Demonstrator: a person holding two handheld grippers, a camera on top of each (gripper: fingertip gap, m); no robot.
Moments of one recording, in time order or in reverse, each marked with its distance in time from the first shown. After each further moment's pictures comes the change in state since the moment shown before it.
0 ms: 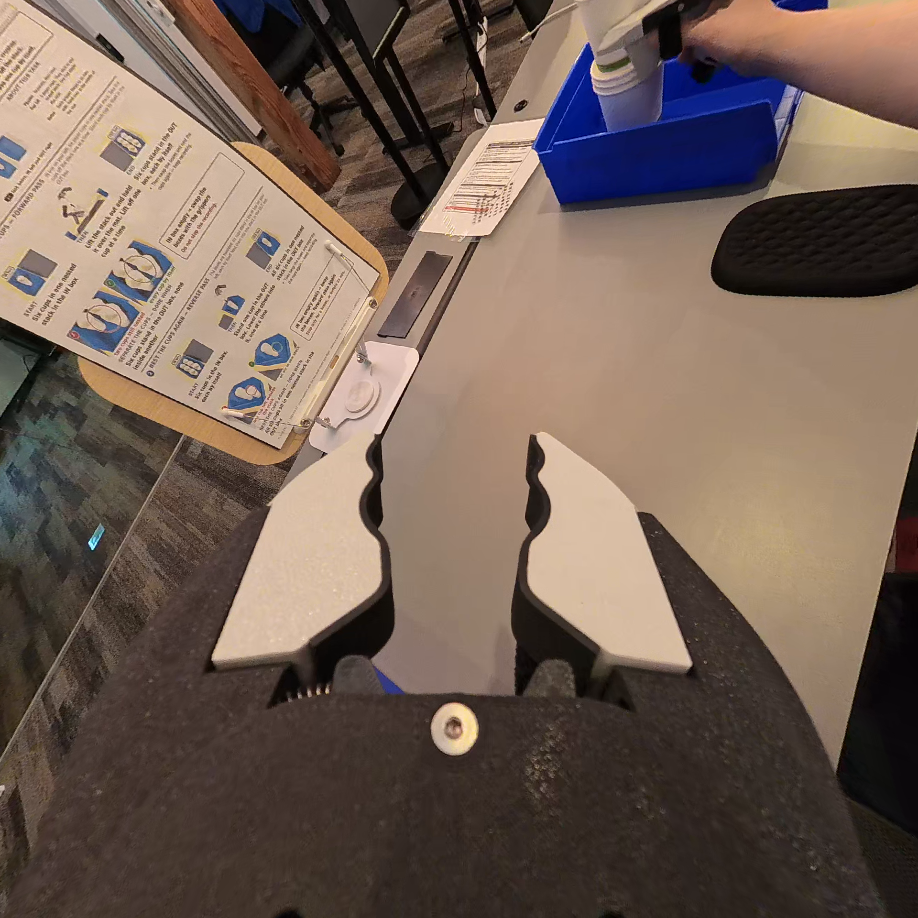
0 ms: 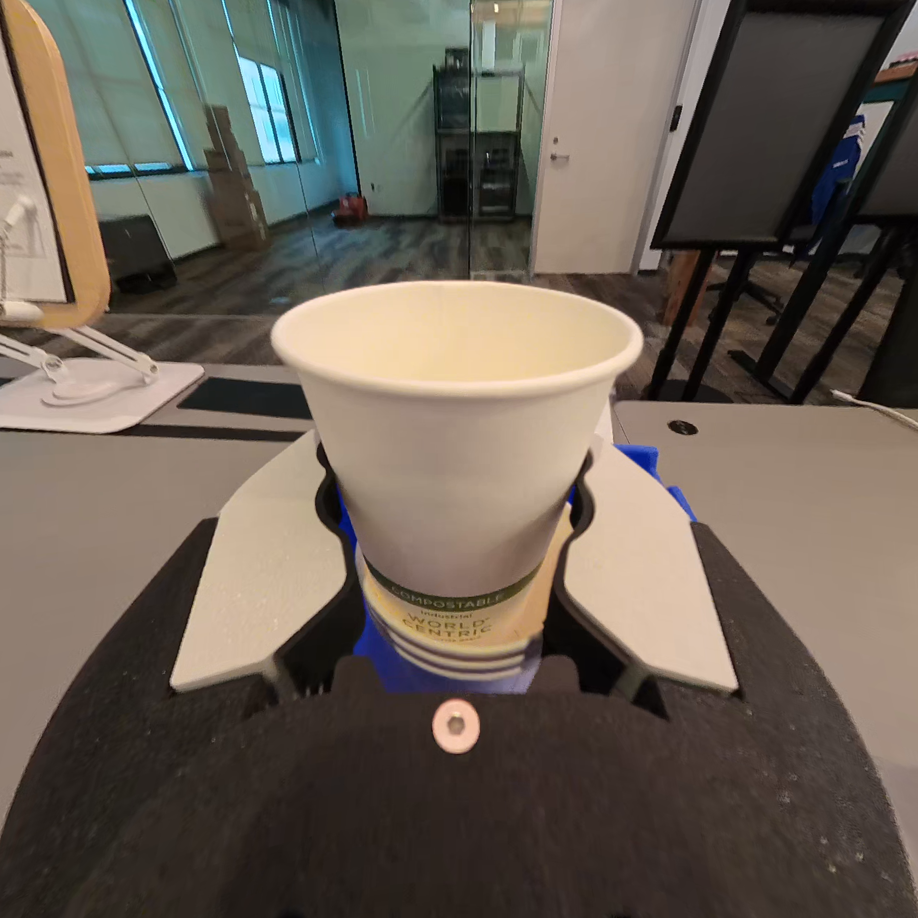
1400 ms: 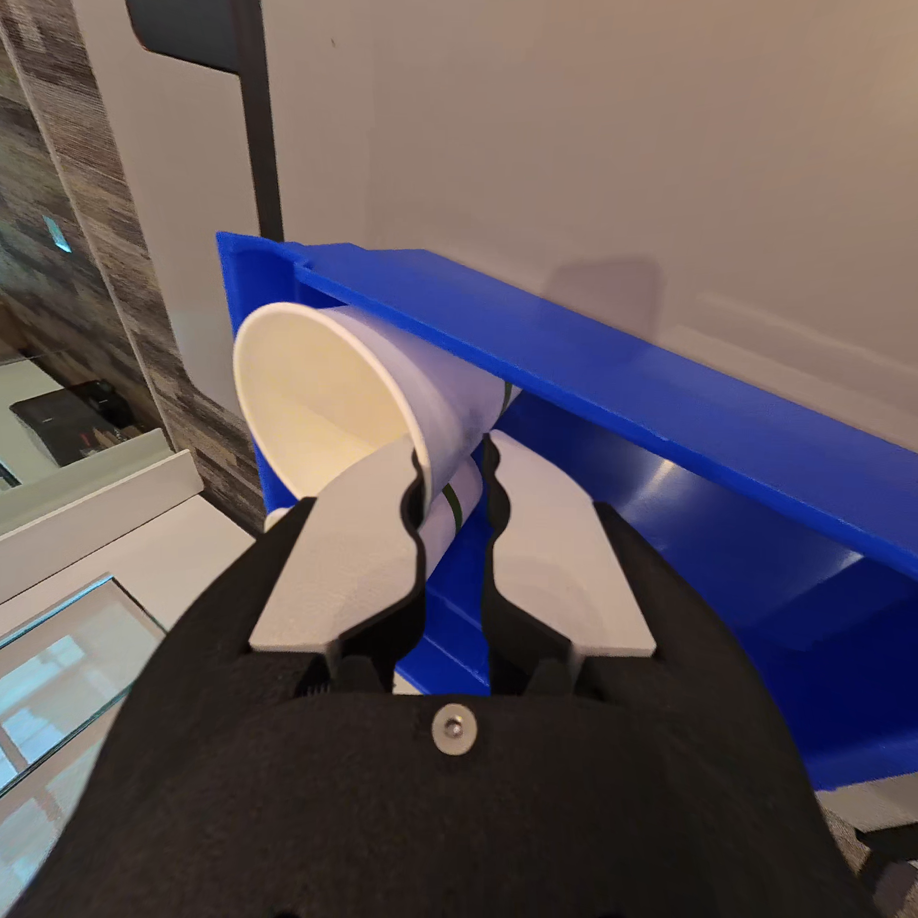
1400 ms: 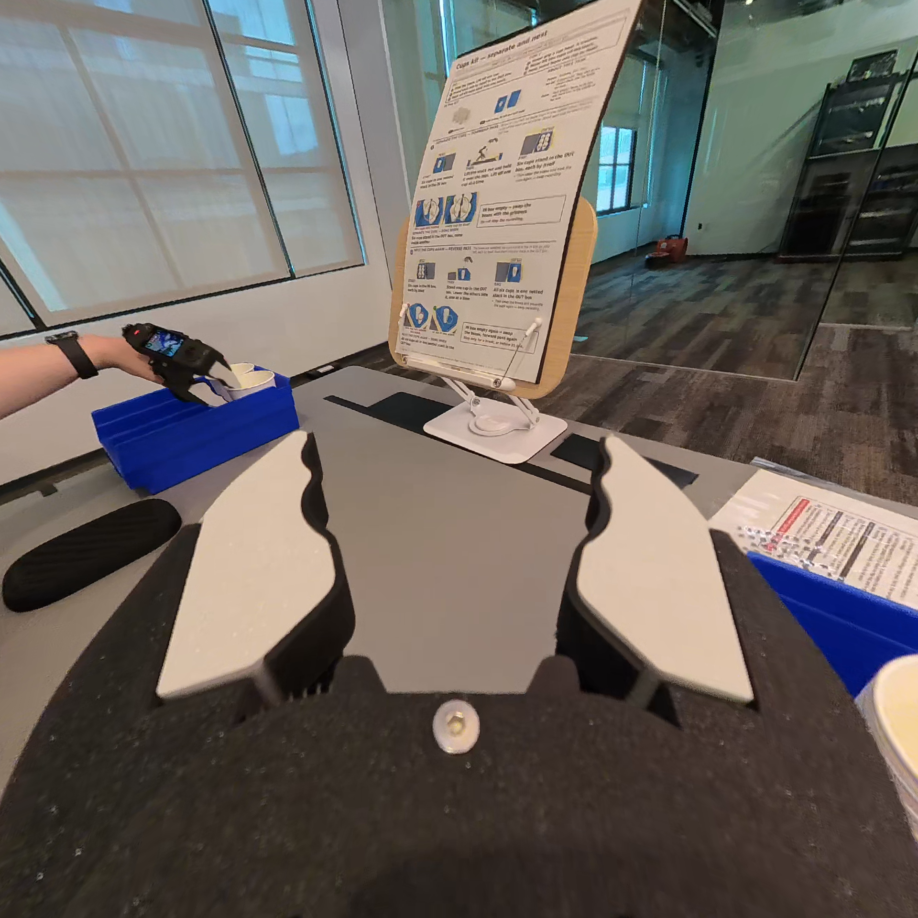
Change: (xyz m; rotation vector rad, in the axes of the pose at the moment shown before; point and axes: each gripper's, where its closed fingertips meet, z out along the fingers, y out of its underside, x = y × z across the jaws) left arm -0.141 0.378 0.064 -0.899 0.039 0.242; right arm -0.200 -0.094 -0.103 0.074 -0.656 0.076
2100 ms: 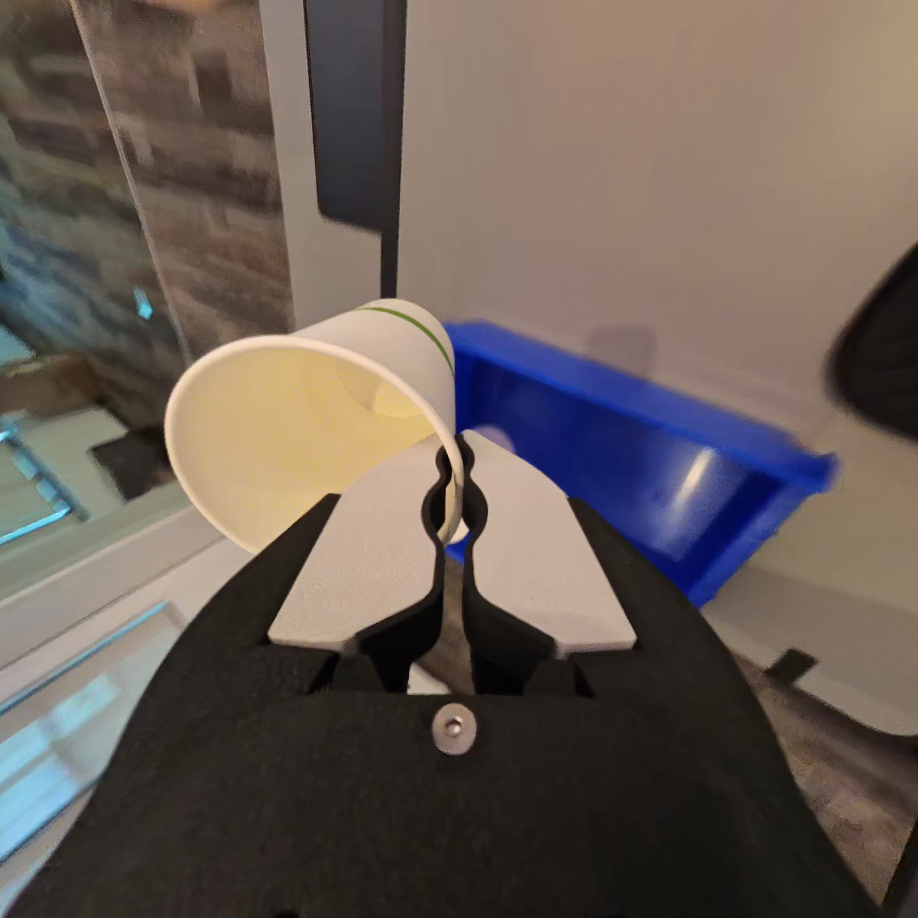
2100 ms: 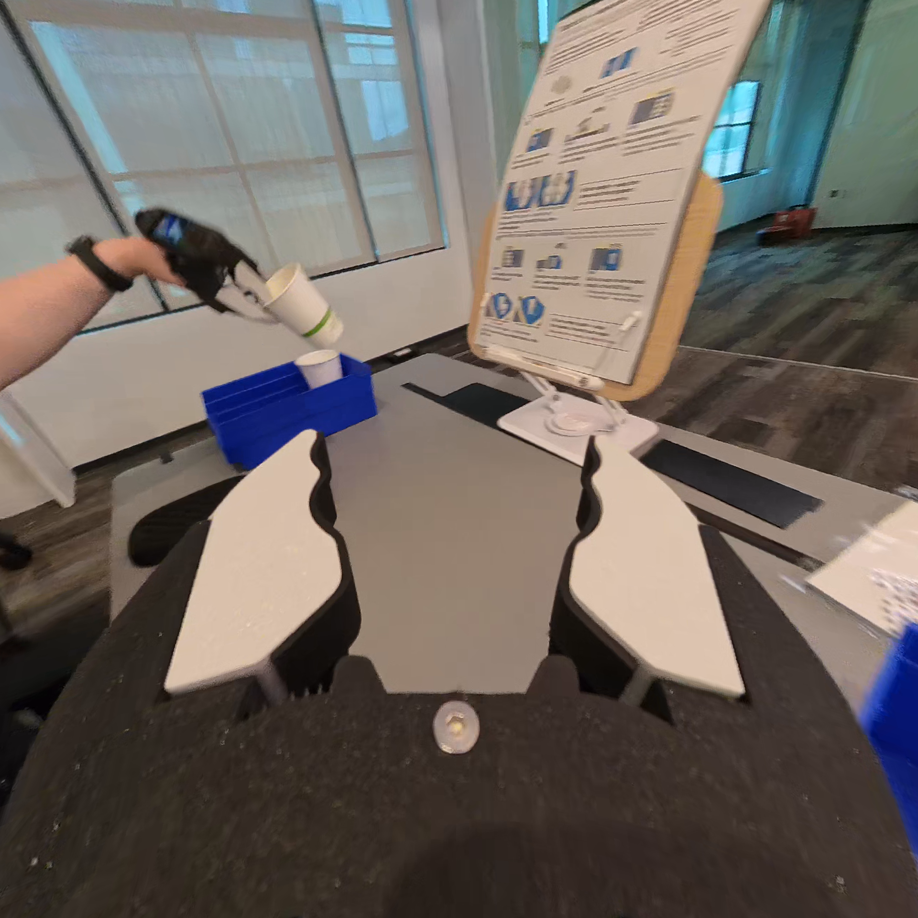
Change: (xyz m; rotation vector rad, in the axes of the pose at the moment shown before) left arm -0.029 -0.049 -0.159 0.087 -0.039 0.051; right arm -0.039 -0.001 0.020 -0.039 -0.186 0.036
